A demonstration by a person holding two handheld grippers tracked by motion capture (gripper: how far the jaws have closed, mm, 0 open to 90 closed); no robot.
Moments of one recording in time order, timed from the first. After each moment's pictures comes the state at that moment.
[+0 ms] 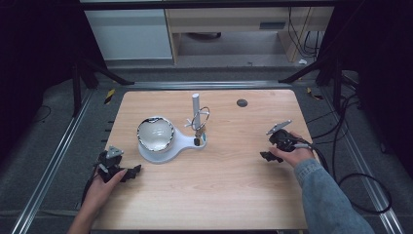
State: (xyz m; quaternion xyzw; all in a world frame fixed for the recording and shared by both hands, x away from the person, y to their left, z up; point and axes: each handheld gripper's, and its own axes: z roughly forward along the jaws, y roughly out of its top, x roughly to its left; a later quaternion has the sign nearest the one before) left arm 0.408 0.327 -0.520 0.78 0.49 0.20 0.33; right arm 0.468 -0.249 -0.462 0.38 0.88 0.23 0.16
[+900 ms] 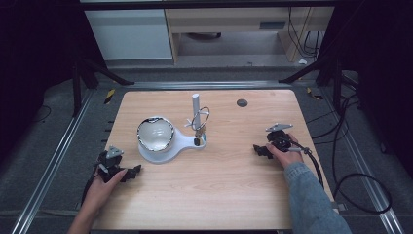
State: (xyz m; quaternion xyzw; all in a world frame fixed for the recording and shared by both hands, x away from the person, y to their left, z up) left arm 0.408 0.327 -0.520 0.78 0.49 0.20 0.33; right arm 0.491 -0.247 -0.503 0.46 0.80 0.32 0.20
